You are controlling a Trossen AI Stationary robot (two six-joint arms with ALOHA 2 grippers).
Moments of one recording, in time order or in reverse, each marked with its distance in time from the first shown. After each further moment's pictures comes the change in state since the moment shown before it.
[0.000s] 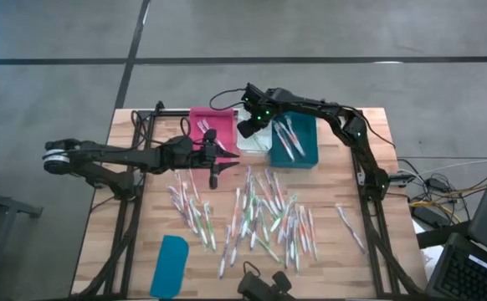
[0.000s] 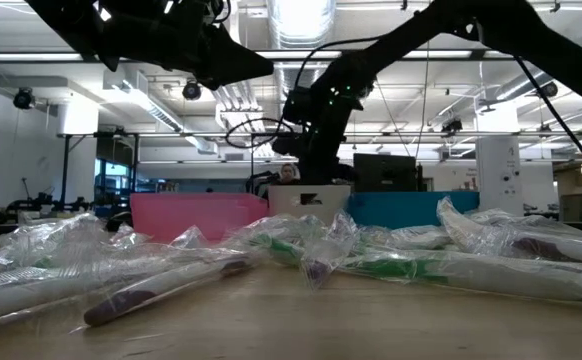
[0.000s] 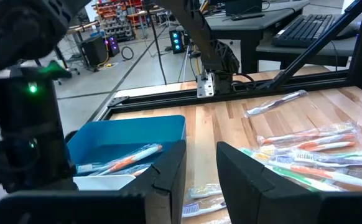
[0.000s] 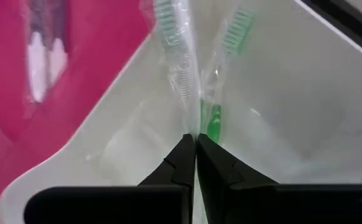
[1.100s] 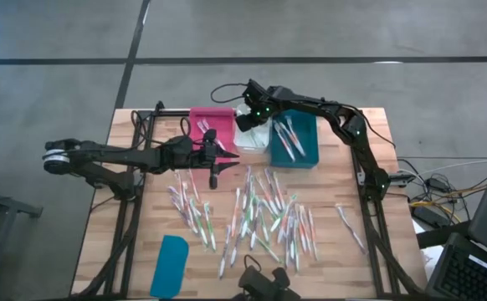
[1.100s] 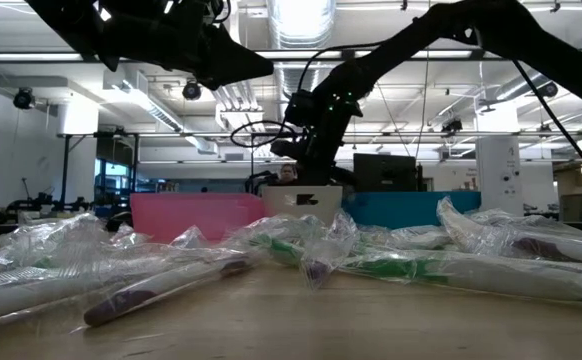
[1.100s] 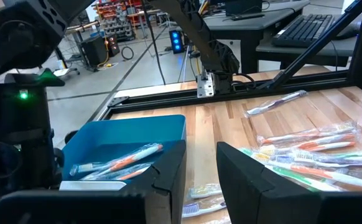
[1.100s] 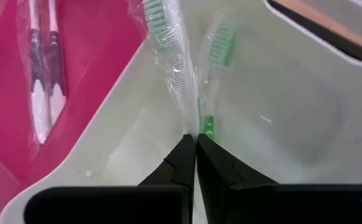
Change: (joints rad) left arm 0.000 0.000 0.000 0.000 0.000 0.000; right arm -0.026 0.013 0.002 0.082 -0.008 0.083
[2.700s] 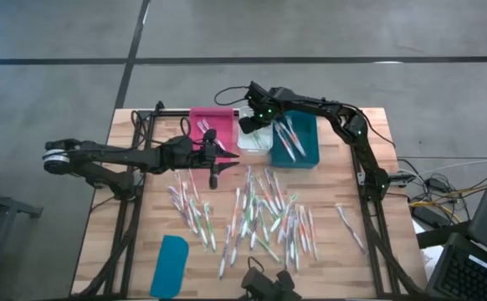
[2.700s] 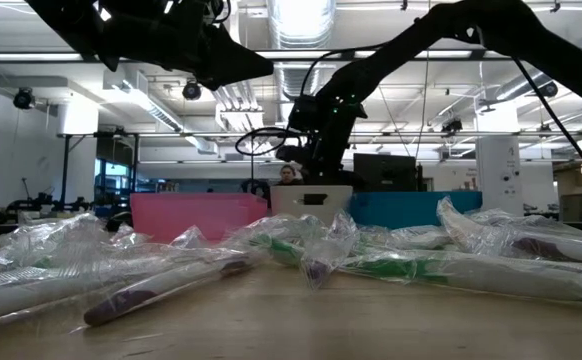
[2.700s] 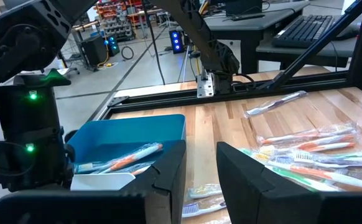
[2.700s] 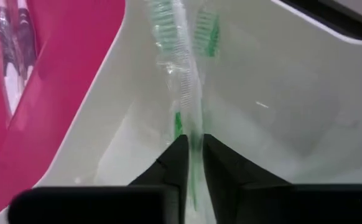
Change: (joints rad) left arm 0.000 0.000 0.000 0.000 0.000 -0.004; right arm -0.007 -0.013 -0.045 -0.033 -0.001 0.020
